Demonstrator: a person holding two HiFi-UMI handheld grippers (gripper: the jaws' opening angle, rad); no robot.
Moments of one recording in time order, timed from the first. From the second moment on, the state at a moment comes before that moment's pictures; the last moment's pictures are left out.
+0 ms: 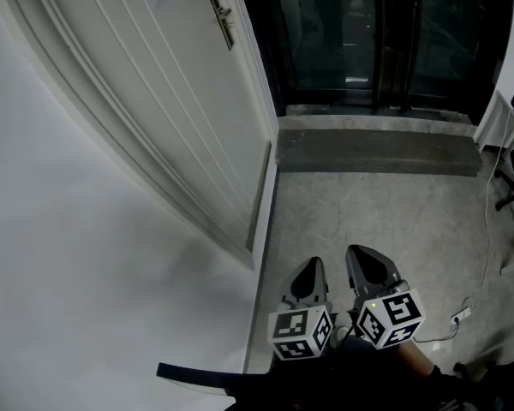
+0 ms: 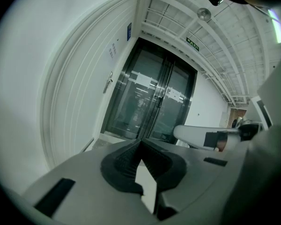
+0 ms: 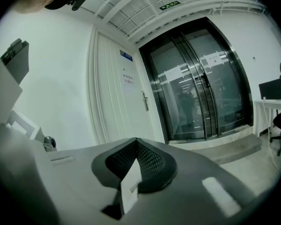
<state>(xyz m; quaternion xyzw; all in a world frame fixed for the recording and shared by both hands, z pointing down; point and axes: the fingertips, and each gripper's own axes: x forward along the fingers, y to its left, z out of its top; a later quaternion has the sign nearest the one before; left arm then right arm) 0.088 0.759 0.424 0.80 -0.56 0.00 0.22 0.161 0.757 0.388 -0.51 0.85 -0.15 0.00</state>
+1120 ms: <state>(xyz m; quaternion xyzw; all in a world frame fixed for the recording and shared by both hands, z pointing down) 0.133 0.514 0.432 0.79 -0.57 0.01 0.24 0.204 0.503 0.390 -0.49 0.86 -0.15 0.00</state>
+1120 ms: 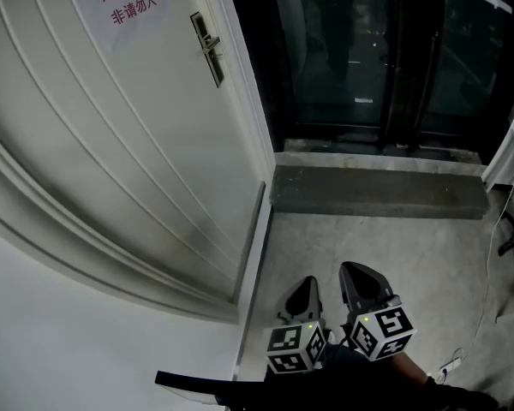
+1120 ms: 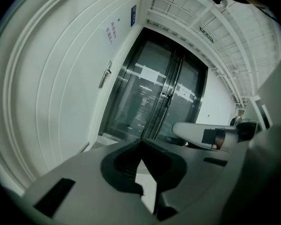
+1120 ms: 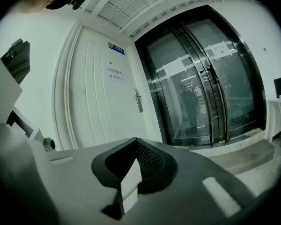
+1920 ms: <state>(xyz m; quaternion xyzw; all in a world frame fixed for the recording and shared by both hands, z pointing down) 0.148 0.378 0.436 0.78 -0.57 0.00 0.24 0.219 0.373 0.403 -0.49 0.86 -0.18 0.01</state>
